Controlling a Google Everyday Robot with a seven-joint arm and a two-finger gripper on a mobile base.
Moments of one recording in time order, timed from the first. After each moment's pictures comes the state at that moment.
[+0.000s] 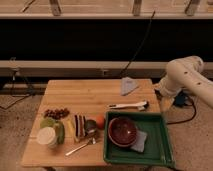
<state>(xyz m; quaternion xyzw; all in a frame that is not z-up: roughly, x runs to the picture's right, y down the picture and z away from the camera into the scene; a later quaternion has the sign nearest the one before) 0.292 0.064 0.753 -0.25 -0.06 -0.13 0.96</state>
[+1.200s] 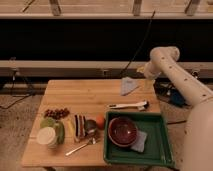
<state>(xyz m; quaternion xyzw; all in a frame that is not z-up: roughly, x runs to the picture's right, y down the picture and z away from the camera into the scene) 0.238 -0.050 0.907 -0.18 -0.11 -0.14 0.97</state>
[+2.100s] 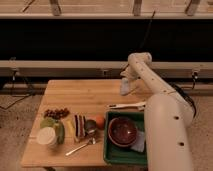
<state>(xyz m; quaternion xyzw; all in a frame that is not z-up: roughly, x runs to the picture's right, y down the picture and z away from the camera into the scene) 0.166 -0.031 1.011 -0.20 -0.11 -0.21 0.95</state>
